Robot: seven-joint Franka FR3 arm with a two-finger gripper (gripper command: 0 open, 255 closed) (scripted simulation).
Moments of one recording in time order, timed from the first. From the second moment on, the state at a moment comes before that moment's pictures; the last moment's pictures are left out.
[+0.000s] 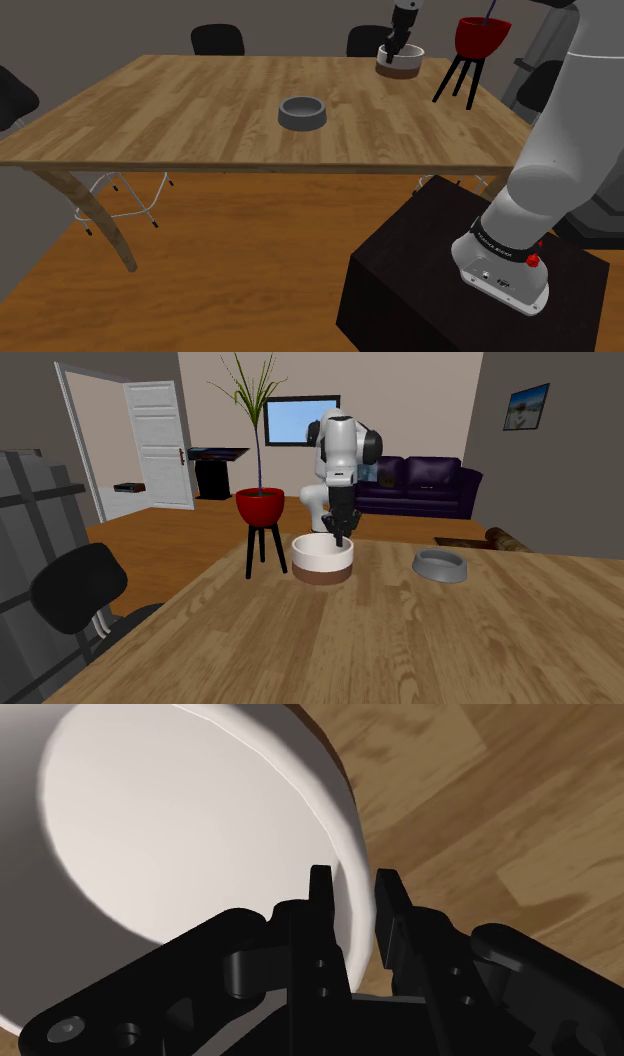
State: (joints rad) arm -0.12 0.21 -0.43 -1.69 0.14 1.98 -0.61
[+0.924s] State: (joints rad) arm -0.01 0.12 -0.37 -1.68 0.08 1.90 -0.42
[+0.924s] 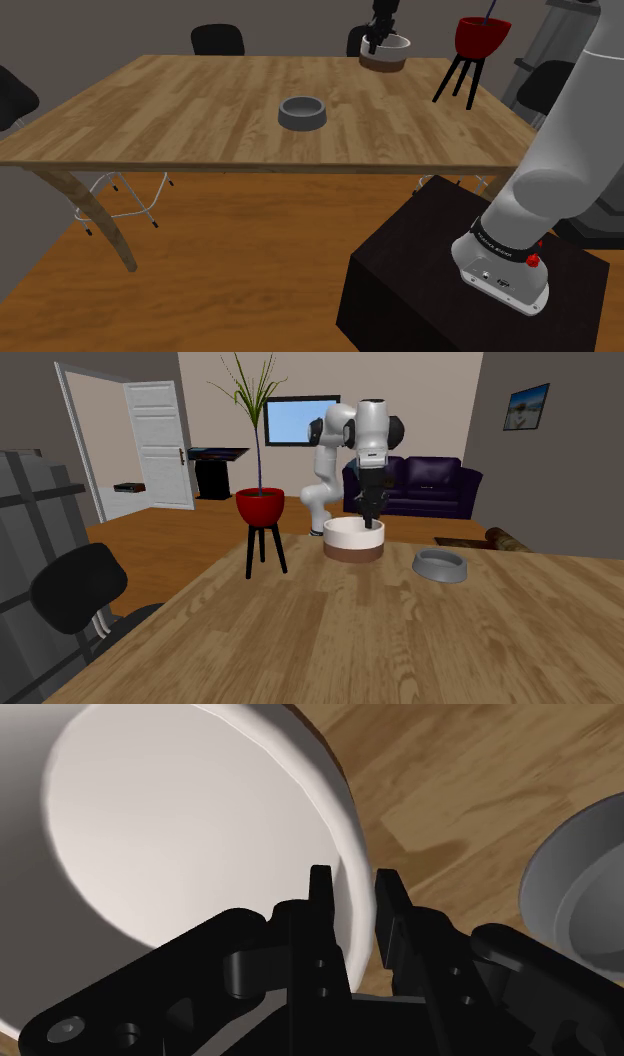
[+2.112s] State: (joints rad) arm 0.22 0.13 -0.20 -1.62 0.01 1.86 -0.01
